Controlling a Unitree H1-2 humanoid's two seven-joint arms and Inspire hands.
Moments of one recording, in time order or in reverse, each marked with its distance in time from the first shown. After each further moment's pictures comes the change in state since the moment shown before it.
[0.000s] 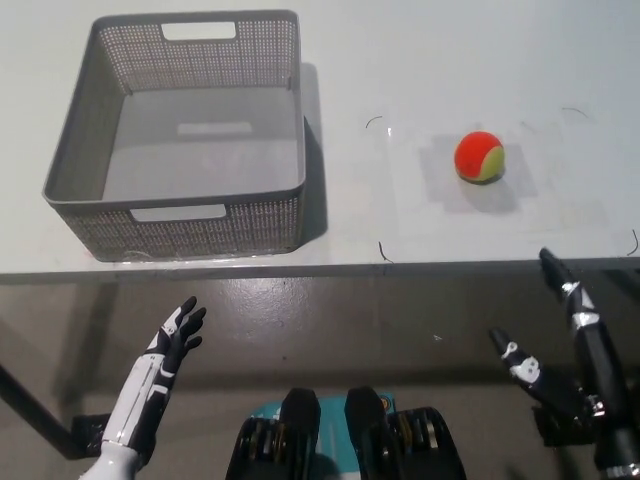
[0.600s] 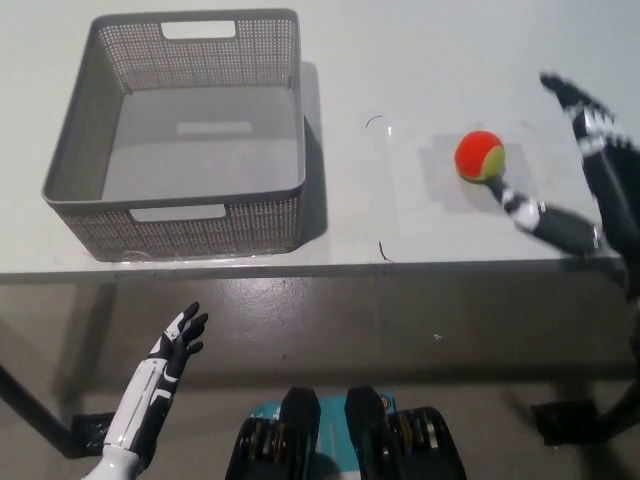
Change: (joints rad) left_arm 0.002 0.004 -0.001 0.020 0.011 -0.020 -0.011; right_arm -0.462 -0.157 0.044 -0.082 -0.380 0.317 0.130
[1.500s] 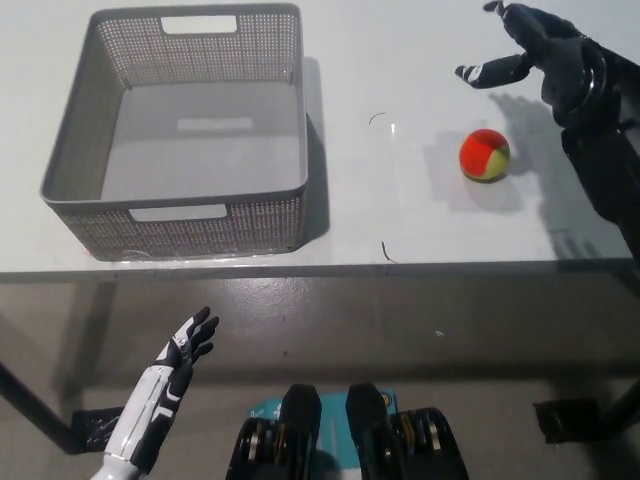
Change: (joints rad) left_arm 0.009 0.018 -0.007 0.019 -0.019 -0.123 -0.051; right_arm -0.715 0.008 0.234 1.118 -0.095 0.240 0.221
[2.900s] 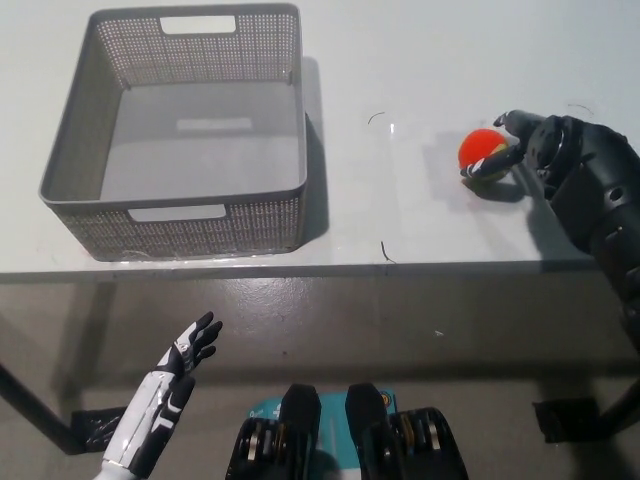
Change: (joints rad) left_arm 0.009 0.012 -0.002 0.001 -0.002 -0.046 -0.023; right_arm -0.023 0.063 0.097 0.420 0.061 -0.061 -0.052
